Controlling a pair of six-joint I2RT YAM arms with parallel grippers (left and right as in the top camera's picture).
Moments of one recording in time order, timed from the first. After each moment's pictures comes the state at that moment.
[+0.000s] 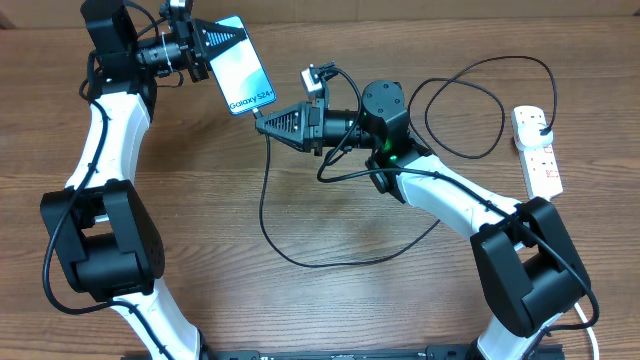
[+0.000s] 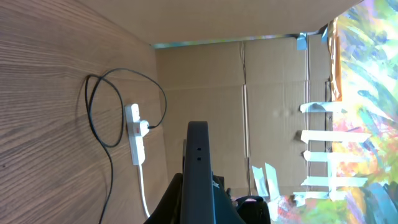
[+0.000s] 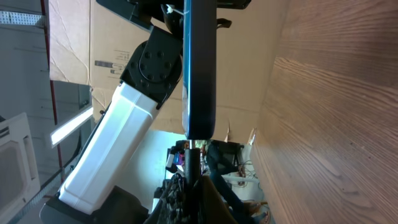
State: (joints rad) left arm 0.14 2.01 1.62 0.13 1.39 -1.19; right arm 0.53 1.87 1.17 0.74 -0.96 1.43
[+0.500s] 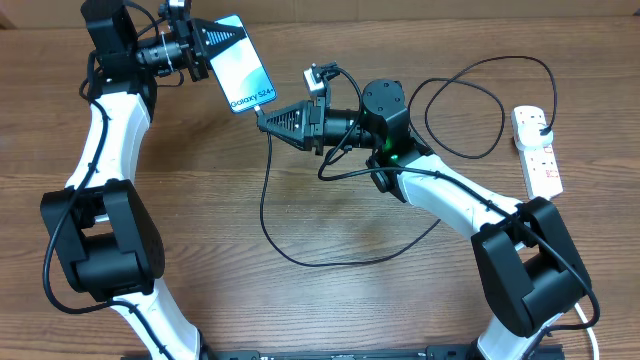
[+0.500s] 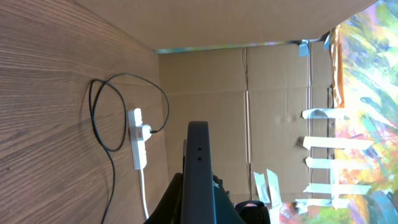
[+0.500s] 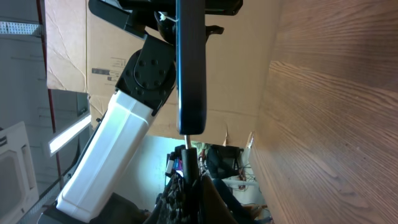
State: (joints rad) left arm 0.14 2.01 1.62 0.13 1.37 -1.20; right arm 0.52 1.87 1.17 0.71 -0.93 1.43
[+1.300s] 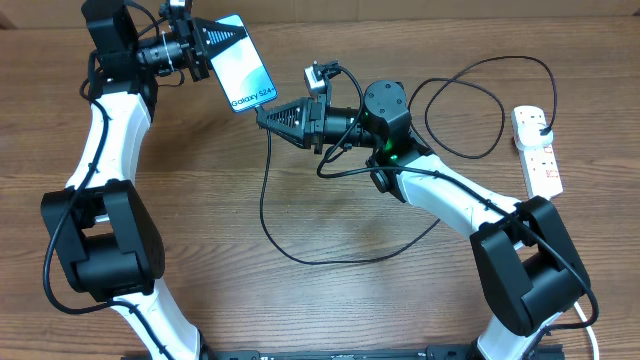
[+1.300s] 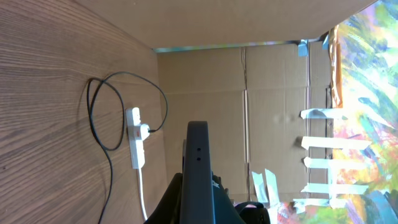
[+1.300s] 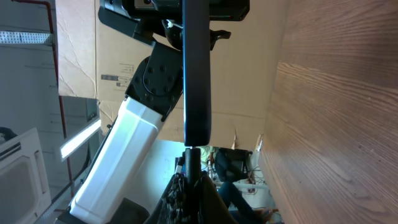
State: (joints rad) left arm 0.14 2.01 1.62 0.13 1.37 -1.21; right arm 0.52 1.87 1.17 0.77 -0.92 1.50
